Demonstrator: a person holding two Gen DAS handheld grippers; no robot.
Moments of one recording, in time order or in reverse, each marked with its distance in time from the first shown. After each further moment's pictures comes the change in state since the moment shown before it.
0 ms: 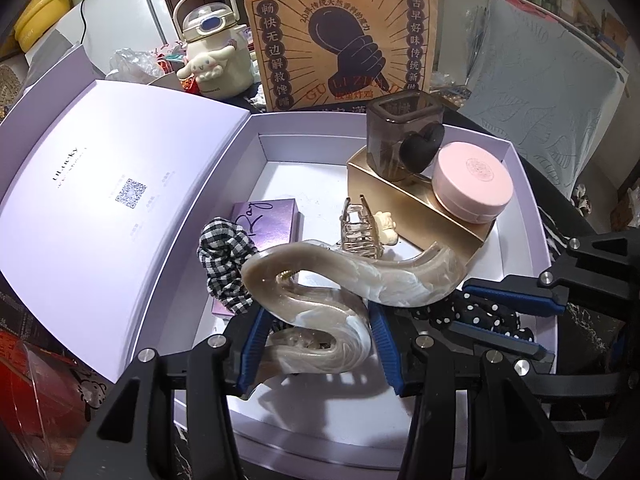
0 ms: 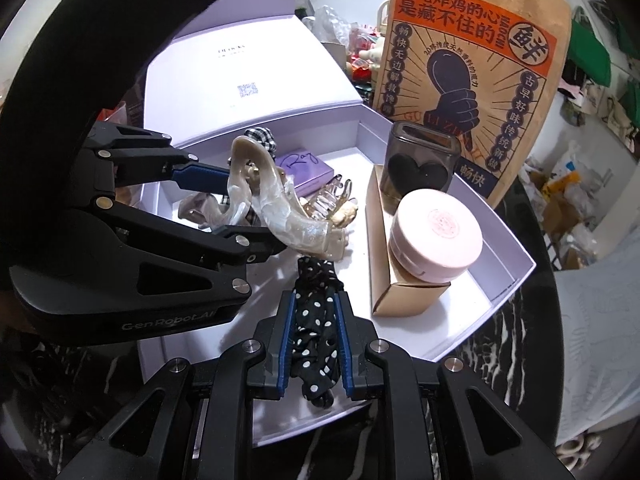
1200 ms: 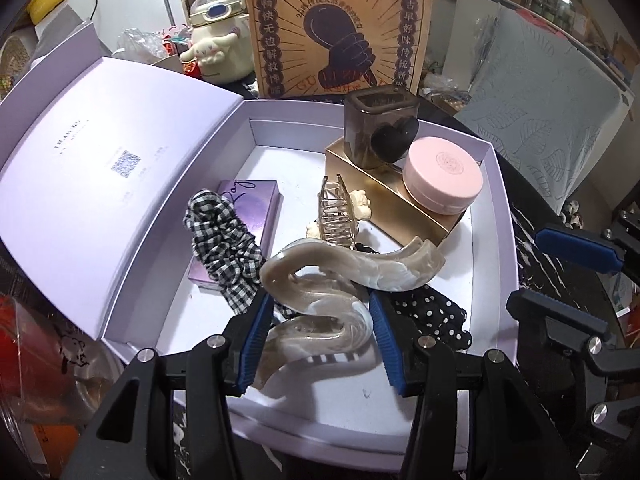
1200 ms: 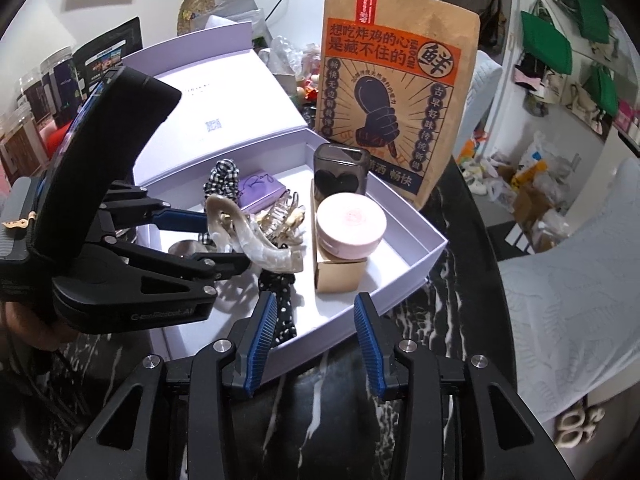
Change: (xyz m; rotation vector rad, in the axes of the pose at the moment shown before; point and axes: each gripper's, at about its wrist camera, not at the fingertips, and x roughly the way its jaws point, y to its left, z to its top) left arm -0.009 -0.012 -0.010 -0.087 0.026 -0.036; right arm -0.044 -0.030 -0.008 0.089 -0.059 -0.083
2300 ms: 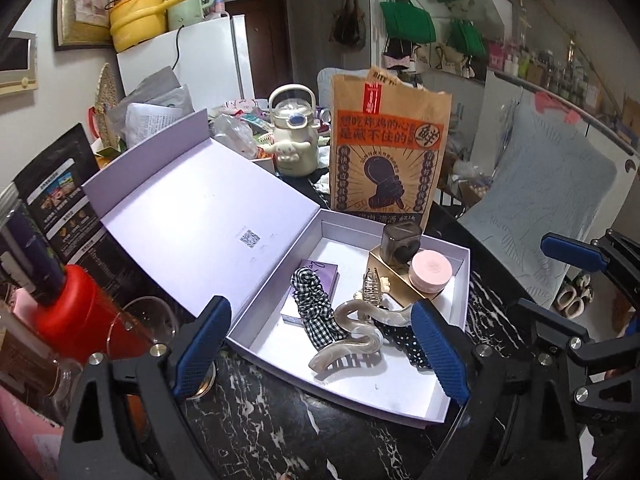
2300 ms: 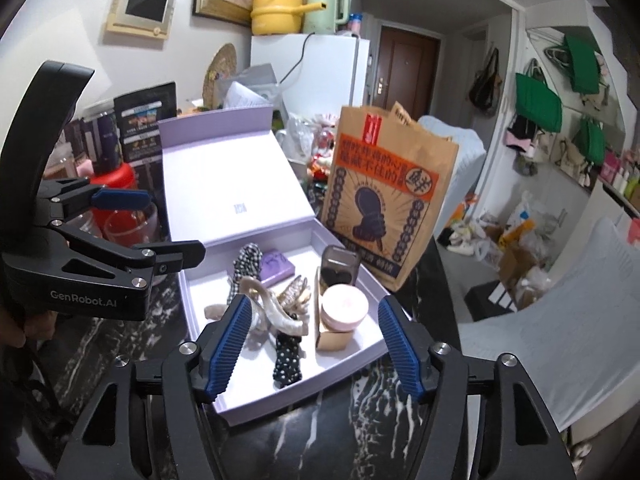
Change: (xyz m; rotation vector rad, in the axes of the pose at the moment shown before) left arm -0.133 0.027 -0.007 -0.120 -0.293 0.101; right arm -0.091 0.022 0.026 -0.074 -0.213 -0.033
